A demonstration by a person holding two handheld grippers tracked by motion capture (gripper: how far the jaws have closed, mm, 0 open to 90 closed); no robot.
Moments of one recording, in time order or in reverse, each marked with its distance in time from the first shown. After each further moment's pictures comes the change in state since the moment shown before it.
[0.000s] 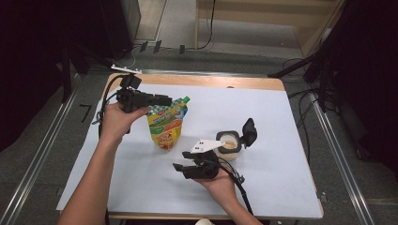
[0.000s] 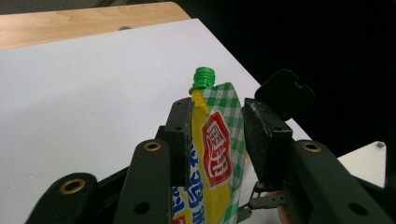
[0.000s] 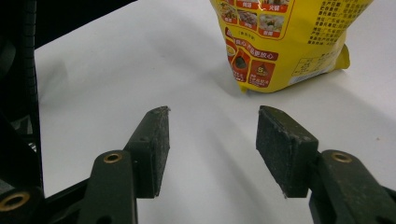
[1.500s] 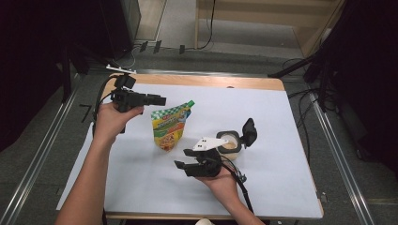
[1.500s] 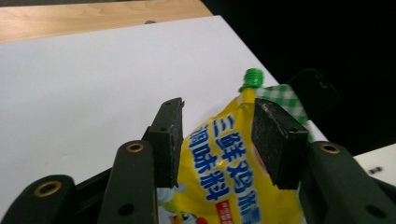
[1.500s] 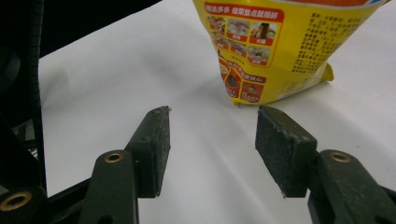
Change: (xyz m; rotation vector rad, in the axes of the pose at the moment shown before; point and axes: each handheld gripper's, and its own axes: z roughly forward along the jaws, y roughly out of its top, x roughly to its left) left arm 0.017 -0.006 -0.007 0.005 0.083 -0.036; right arm -0.002 0.006 -0.010 -0.024 -0.007 0.003
